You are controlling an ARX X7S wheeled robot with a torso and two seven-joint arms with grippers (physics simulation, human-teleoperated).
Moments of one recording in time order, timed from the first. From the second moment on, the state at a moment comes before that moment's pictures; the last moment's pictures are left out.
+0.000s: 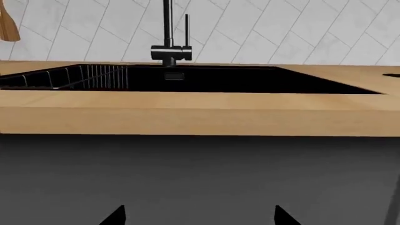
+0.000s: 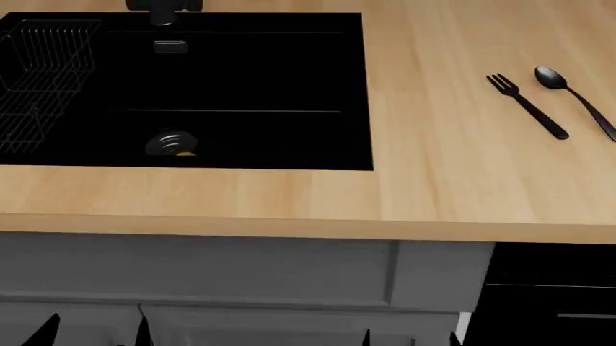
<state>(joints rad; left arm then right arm) 0.02 -0.08 0.08 0.10 -0.09 -0.02 -0.07 -0.04 0.08 -0.08 -0.09 0.06 -0.01 0.09</state>
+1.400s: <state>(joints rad) -0.86 -0.23 0.02 0.42 -0.28 -1.21 -0.13 0.90 0.32 0.18 -0.71 0.46 1.46 0.05</state>
